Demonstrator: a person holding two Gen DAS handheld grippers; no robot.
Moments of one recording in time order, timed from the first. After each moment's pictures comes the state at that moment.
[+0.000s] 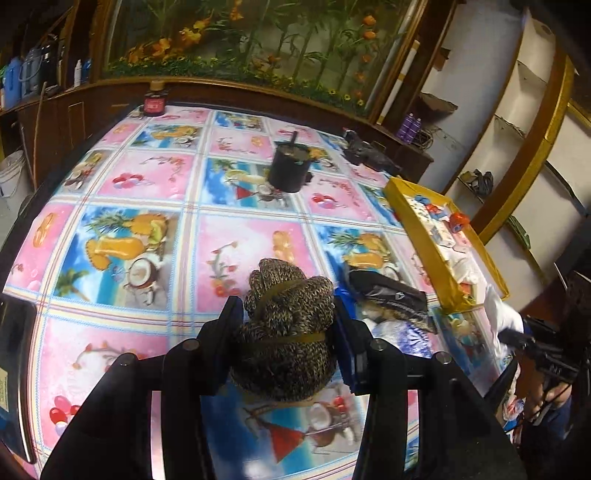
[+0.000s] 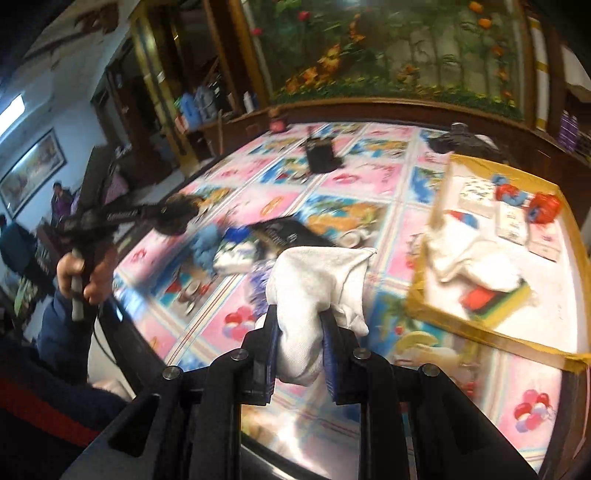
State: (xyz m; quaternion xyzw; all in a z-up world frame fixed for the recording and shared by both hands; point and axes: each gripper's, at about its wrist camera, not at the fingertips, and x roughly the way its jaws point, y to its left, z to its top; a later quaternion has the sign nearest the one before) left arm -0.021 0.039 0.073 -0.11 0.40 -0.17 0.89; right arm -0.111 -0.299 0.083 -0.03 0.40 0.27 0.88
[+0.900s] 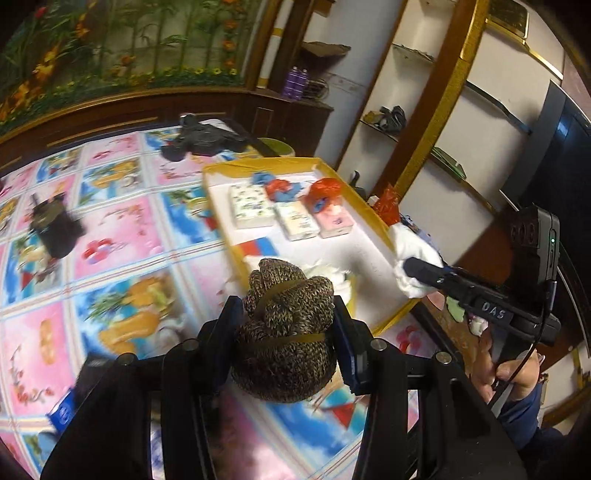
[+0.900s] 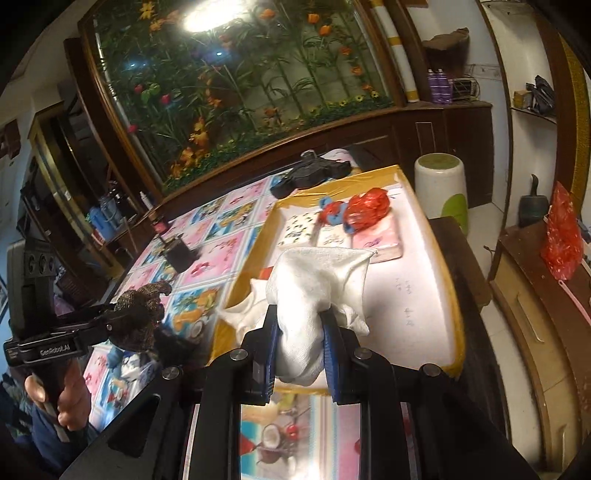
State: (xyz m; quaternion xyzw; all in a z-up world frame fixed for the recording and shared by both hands) left arm 0.016 -0.213 0.120 -0.01 0.41 -0.34 0.85; right arm -0.104 -0.462 0.100 0.14 0.33 0.09 0.93
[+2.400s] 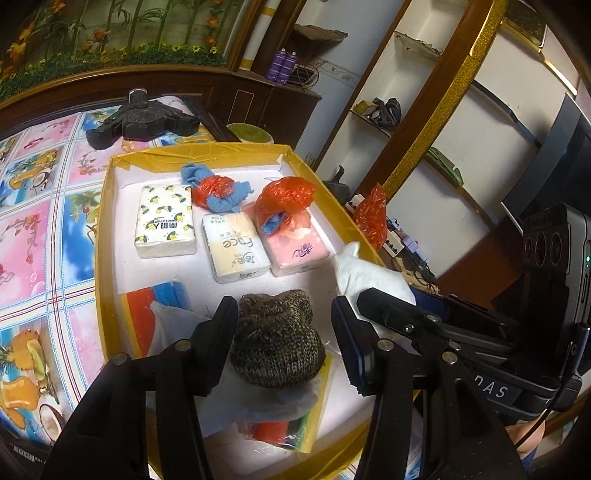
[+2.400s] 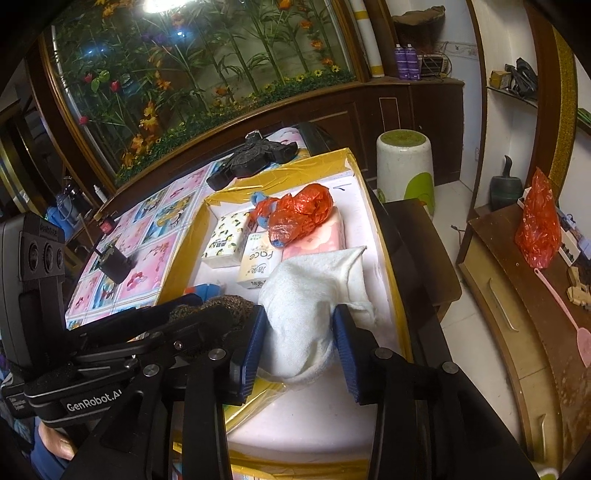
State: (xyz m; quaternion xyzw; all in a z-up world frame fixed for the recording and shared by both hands) left arm 0.070 -0.319 0.082 -0.05 0.43 -0.36 0.83; right arm -0.007 -0.500 0.085 0.13 0.40 0.02 0.91
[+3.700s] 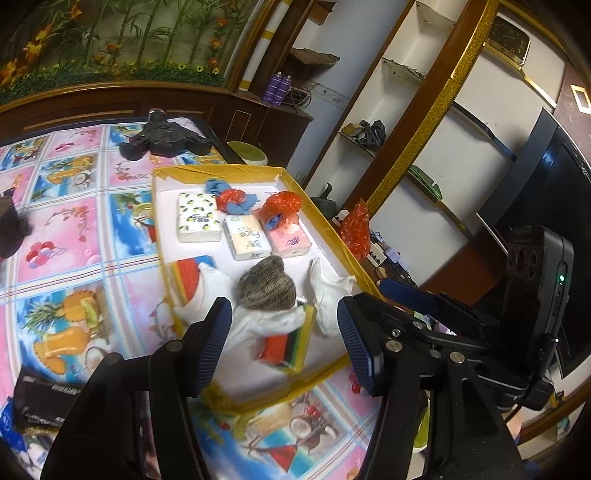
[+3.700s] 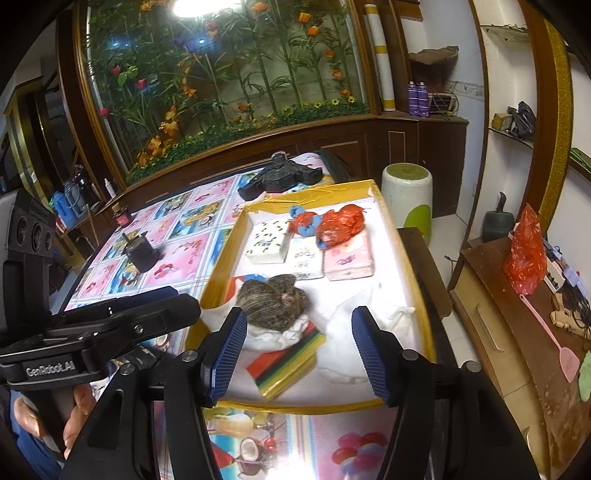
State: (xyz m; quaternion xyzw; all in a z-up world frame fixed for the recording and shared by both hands) left arm 0.020 -0.240 0.119 -0.08 0.40 -0.37 0.83; right arm -0.069 -0.448 0.122 0.08 0.35 0.02 0.93
